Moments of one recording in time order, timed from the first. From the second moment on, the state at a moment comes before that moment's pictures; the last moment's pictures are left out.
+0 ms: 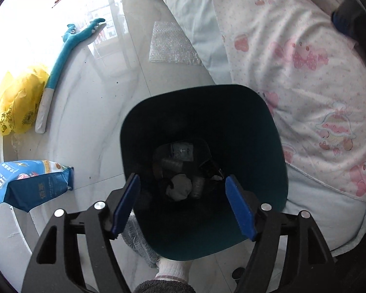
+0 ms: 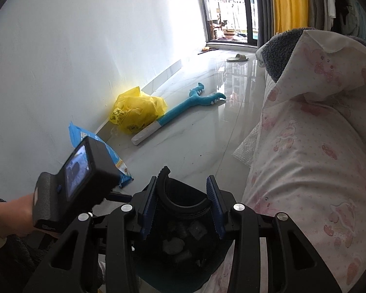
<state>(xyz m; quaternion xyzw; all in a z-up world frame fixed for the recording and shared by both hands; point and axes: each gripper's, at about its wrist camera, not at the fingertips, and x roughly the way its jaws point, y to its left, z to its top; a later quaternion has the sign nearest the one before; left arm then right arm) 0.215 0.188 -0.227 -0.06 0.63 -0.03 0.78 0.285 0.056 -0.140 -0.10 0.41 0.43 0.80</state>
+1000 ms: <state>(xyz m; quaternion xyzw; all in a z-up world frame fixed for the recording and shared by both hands) 0.194 0.241 -0.109 -0.10 0.40 0.01 0.91 0.278 0.118 -0.249 -0.14 0.55 0.40 0.72</state>
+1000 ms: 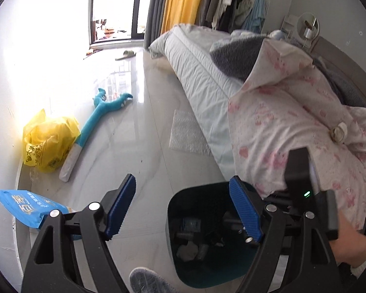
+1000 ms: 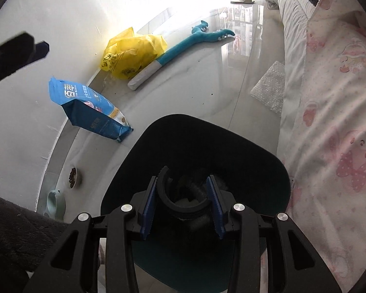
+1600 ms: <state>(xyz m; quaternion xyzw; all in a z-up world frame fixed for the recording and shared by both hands) 0.183 0.235 -0.055 -0.11 0.30 0.03 0.95 0.269 0.123 -0.254 -0.14 0.56 0.41 0.70</state>
